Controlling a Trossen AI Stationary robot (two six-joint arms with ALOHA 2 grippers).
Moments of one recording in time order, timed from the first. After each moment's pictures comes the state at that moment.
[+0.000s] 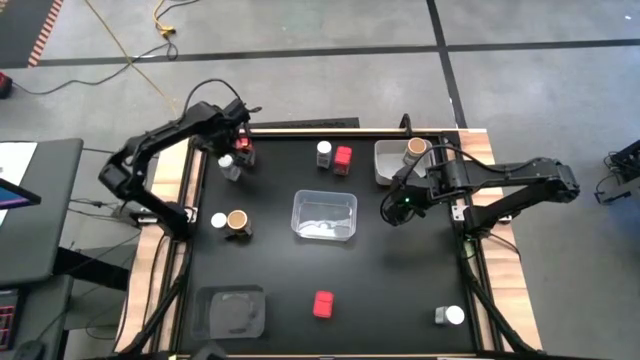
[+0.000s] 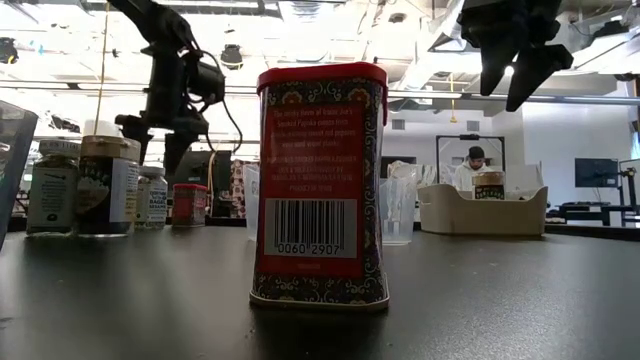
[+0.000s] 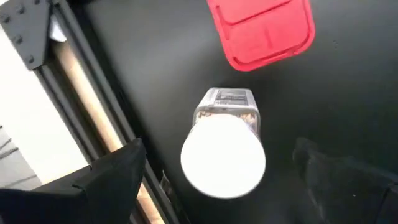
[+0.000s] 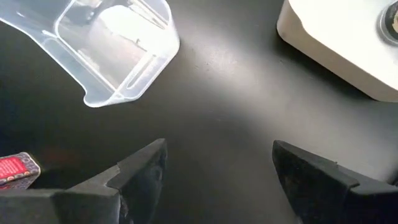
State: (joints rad) left arm 0.89 1.50 1.20 -1.19 -0.19 -0.29; right arm 0.04 1.22 1.16 -1.17 0.21 0.96
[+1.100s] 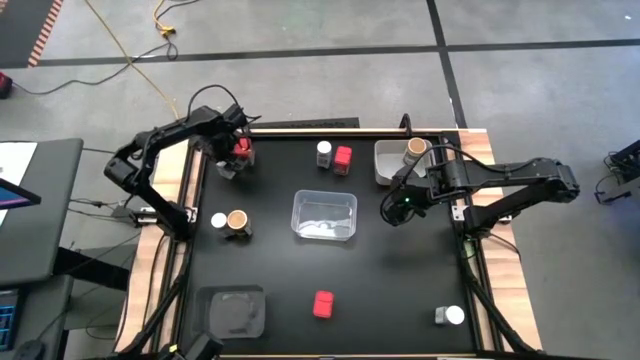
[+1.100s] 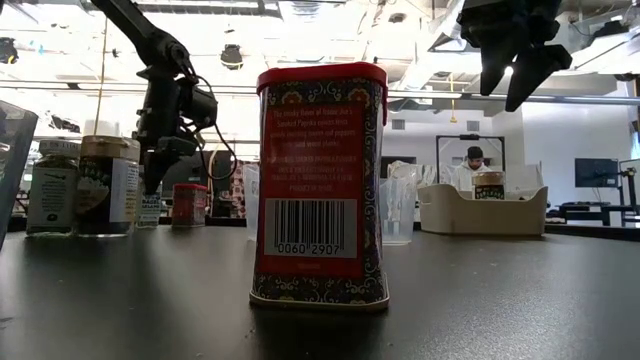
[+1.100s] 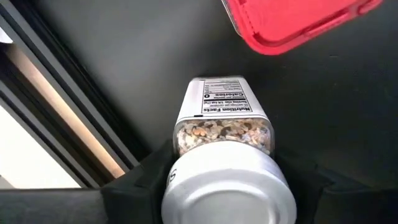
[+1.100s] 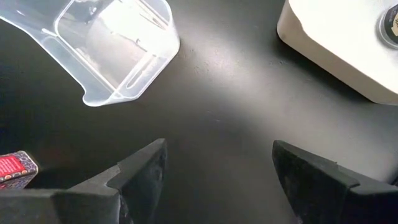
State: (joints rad) left arm 0.98 1.57 1.11 -1.12 -0.13 -0.09; right arm 0.04 1.22 1.16 -1.17 0.21 0.95
